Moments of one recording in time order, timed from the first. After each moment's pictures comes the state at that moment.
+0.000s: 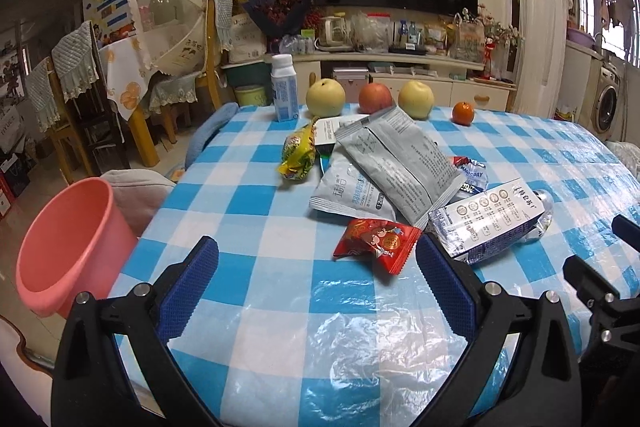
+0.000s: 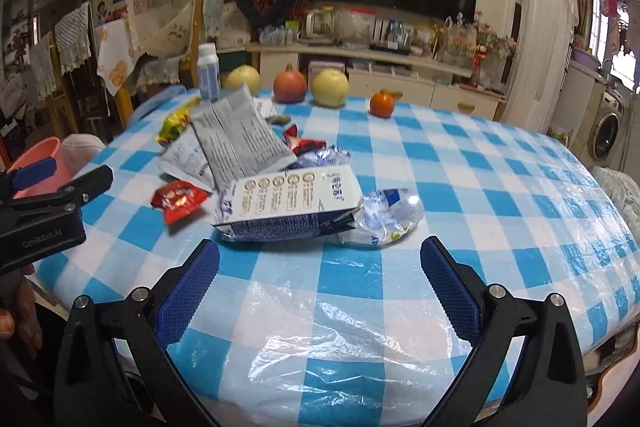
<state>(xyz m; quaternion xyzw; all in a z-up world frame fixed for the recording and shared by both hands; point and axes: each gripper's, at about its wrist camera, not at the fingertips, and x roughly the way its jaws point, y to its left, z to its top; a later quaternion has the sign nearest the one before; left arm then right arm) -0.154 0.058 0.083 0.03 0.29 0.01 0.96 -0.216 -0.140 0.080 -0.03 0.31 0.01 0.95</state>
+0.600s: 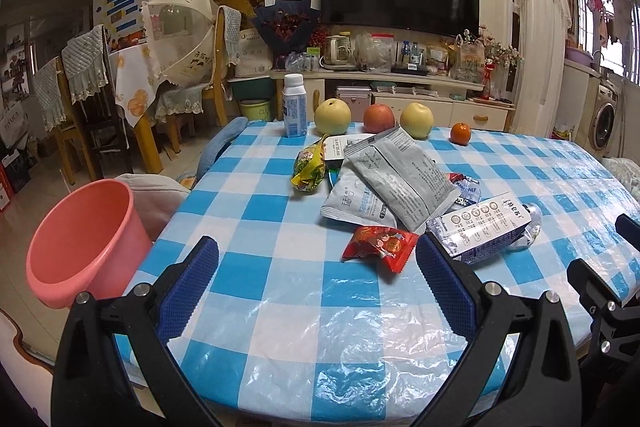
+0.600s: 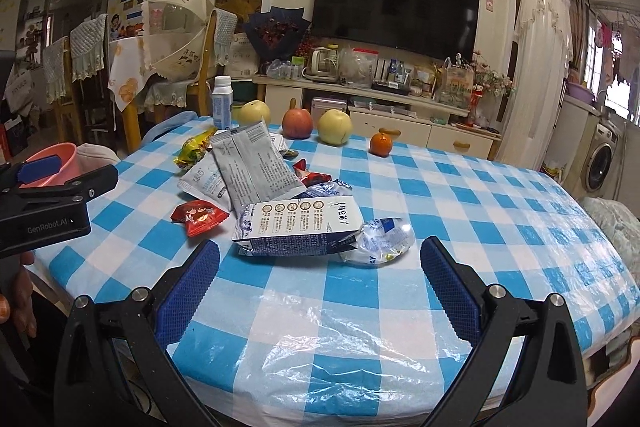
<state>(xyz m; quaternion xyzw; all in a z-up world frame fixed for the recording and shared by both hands) -0.178 0.074 0.096 0.01 0.26 0.01 0.96 -0.248 -0.123 0.094 -0.06 0.25 0.01 0.97</state>
